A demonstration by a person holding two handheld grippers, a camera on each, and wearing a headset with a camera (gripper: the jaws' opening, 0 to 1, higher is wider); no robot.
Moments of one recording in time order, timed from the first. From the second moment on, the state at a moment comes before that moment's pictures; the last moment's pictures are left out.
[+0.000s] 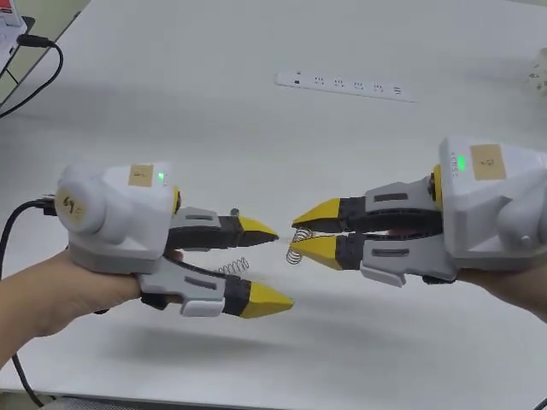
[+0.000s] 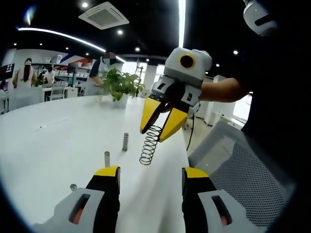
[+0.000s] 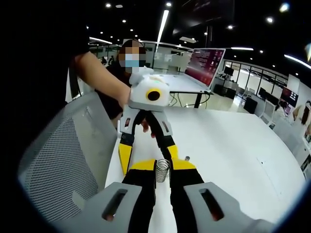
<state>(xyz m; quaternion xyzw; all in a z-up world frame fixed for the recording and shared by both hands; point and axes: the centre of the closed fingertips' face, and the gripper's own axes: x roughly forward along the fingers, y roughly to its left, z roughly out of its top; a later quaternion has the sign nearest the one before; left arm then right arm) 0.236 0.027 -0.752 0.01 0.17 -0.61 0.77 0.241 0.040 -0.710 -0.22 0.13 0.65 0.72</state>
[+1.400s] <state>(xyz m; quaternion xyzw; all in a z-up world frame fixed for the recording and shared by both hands) 0.268 0.109 -0.754 0.01 0.16 -0.48 0.86 0.252 0.031 -0.712 -0.23 0.13 0.64 0.72</state>
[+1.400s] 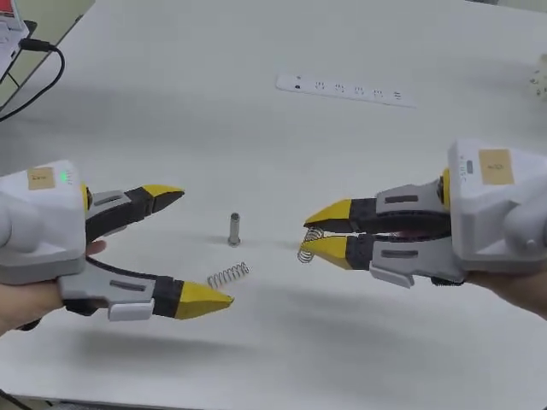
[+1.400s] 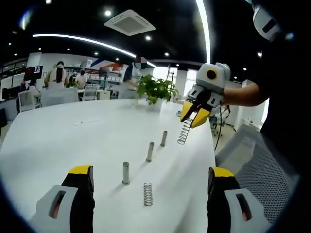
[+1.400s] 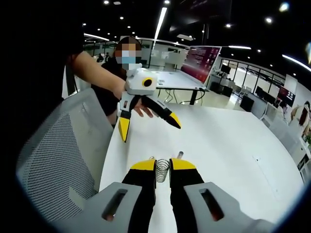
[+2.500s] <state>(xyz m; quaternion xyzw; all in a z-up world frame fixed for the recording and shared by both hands) 0.271 0.115 -0.757 0.00 0.16 -0.46 0.87 0.278 0.009 -0.721 -0.24 0.15 0.60 0.75</state>
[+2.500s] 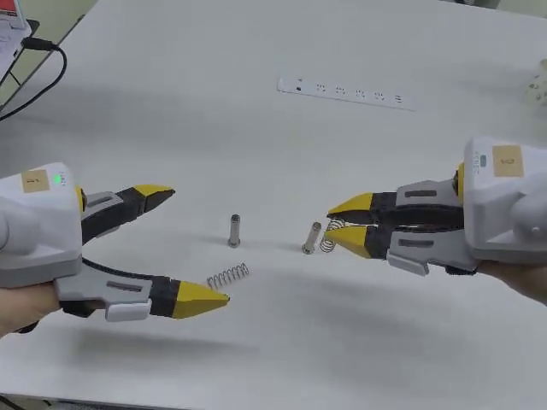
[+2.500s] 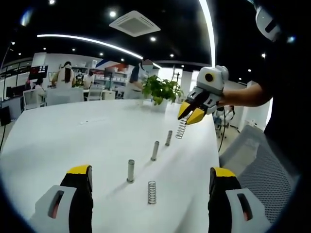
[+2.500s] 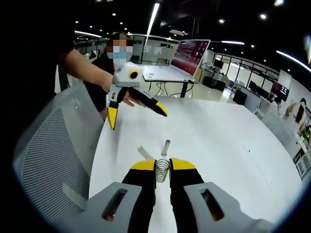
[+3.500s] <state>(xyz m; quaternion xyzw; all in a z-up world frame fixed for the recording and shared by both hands) 0.272 0.119 -0.751 0.01 0.13 -0.45 0.88 0.323 0.006 -0.729 -0.22 0.17 0.57 0.78</state>
